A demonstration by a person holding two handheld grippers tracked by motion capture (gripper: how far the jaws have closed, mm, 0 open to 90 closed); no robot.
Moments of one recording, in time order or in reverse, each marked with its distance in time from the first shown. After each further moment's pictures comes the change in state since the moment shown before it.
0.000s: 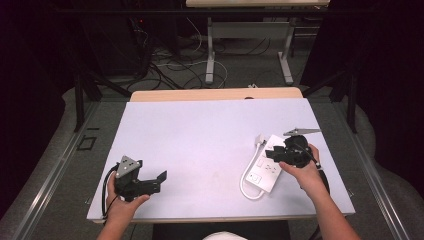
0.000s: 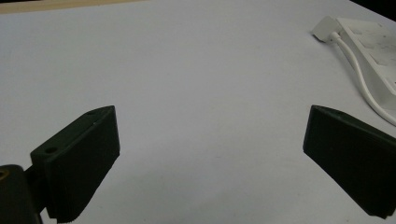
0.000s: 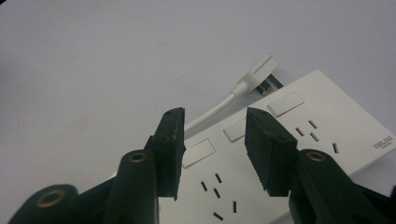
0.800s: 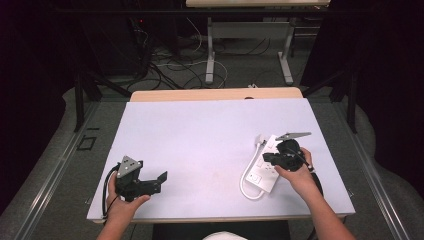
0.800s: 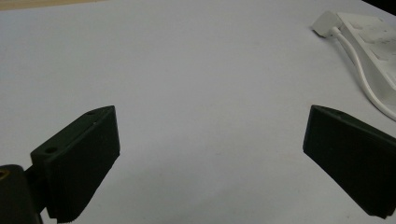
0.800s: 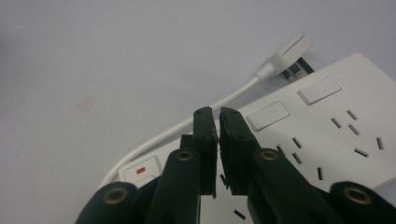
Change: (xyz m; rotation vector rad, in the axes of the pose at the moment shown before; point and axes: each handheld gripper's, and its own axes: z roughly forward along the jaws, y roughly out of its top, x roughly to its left) left arm 0.000 0.000 0.001 0.017 0.001 0.019; right arm 0.009 -0.009 0.016 0.065 0.025 -0.041
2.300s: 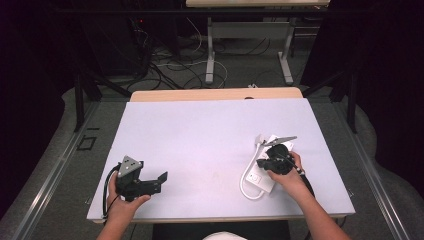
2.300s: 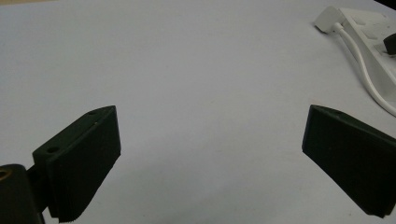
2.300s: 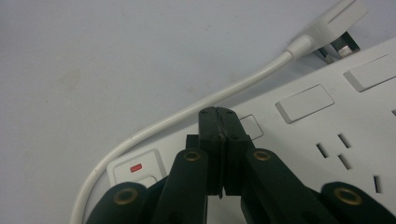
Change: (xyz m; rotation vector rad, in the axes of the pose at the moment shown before) left arm 0.000 -0.001 0.002 0.012 -0.004 -0.013; right arm 0.009 -0.010 0.030 0.086 -0.002 -0.035
